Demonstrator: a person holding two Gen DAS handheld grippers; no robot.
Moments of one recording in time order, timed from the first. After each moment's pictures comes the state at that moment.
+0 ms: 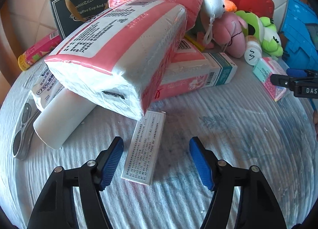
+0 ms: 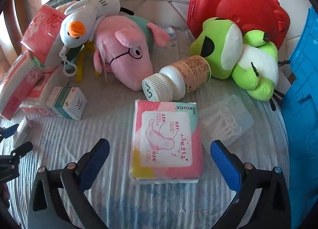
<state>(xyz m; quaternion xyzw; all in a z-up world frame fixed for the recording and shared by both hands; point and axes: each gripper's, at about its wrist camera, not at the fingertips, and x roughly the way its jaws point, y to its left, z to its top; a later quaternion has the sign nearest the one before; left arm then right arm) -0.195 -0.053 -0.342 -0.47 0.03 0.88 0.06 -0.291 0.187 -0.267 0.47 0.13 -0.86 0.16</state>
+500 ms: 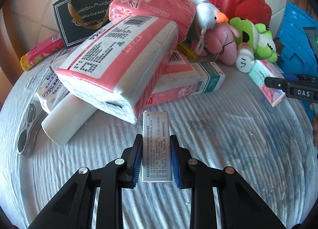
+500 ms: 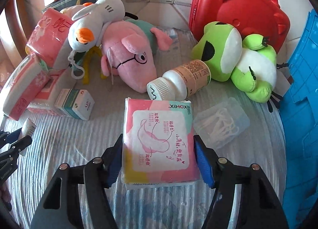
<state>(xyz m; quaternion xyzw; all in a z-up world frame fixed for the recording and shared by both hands) -0.182 -0.047 -0.317 -0.47 0.01 0.88 0.06 -0.277 0.189 -0.245 0.47 0.13 -0.86 0.16</state>
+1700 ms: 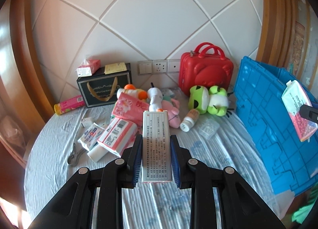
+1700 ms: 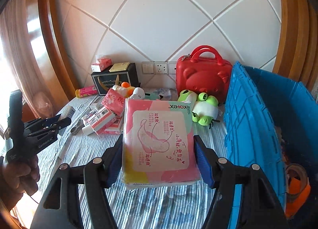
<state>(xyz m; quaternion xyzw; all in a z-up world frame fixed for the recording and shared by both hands) -0.059 0.046 -0.048 -0.35 0.01 0.94 0.04 -0.098 0.341 0.029 0.35 0.05 -0.91 0.23</state>
